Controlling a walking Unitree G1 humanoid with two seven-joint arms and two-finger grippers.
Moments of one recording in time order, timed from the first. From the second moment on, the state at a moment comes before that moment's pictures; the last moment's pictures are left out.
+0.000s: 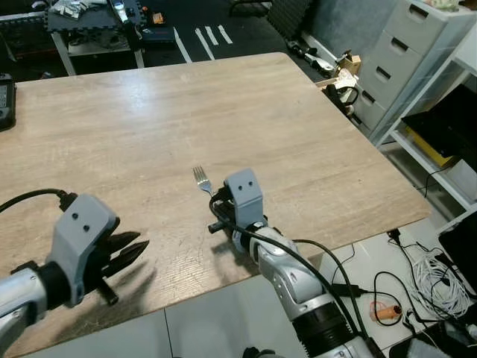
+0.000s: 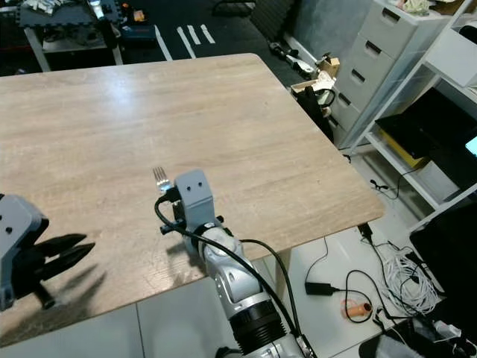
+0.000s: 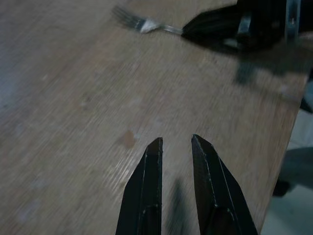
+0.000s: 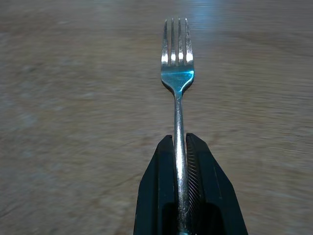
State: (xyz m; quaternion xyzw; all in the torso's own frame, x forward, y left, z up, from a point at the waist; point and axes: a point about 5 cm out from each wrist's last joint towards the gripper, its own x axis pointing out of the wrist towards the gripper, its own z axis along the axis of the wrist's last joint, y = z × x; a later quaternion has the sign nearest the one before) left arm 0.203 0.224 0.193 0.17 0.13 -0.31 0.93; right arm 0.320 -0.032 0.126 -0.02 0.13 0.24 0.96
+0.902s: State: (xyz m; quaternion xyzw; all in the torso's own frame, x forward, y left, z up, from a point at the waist) left arm 0.276 0.175 0.197 0.11 -0.01 -0.16 0.98; right arm 0.277 -0.125 0.150 0.06 -0.03 0.03 1.00
